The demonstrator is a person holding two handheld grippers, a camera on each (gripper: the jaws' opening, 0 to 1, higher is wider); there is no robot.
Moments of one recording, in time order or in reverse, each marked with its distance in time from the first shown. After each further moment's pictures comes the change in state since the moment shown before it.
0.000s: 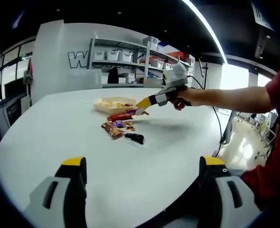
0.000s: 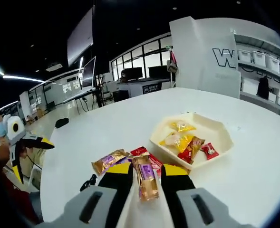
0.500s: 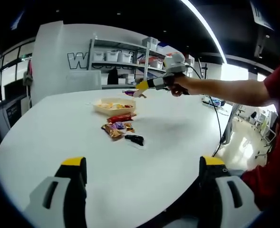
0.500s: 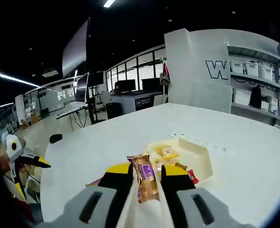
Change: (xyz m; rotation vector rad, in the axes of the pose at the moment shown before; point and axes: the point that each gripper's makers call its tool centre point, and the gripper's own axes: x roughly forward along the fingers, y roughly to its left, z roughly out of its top) left arm -0.002 0.001 0.004 0.008 -0.005 0.001; right arm -0.013 -0.029 0.064 0.006 -0.110 -0.070
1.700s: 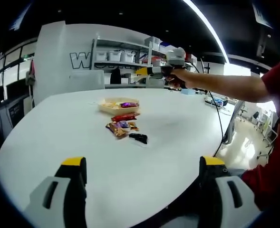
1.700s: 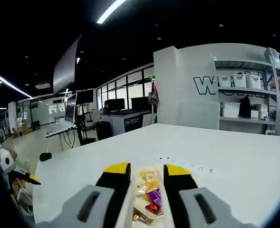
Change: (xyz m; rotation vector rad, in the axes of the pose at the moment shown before) left arm -0.008 0.006 -0.002 -0.003 0.005 0.026; right arm -0.002 -0.034 0.043 0.012 -0.163 -0.084
